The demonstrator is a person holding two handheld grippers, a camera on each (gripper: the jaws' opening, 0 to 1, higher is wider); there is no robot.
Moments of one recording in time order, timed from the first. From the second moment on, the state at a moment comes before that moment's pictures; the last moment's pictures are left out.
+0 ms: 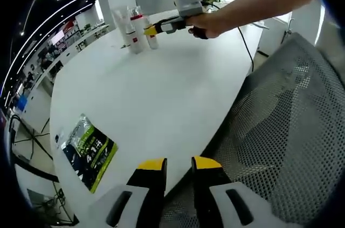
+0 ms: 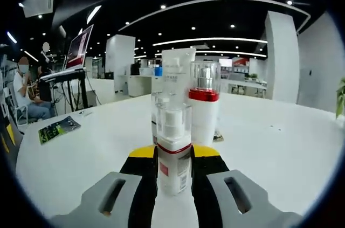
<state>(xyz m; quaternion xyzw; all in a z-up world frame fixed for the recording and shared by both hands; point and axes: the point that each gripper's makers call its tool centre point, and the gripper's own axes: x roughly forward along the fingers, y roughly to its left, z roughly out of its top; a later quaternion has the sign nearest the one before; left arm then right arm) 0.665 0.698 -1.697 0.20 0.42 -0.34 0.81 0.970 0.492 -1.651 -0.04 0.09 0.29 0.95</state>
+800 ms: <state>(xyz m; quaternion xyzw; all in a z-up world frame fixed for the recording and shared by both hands) 0.665 0.698 -1.696 0.21 0.42 -0.34 0.81 0.961 0.489 -1.665 -0.04 0.15 0.31 0.94</state>
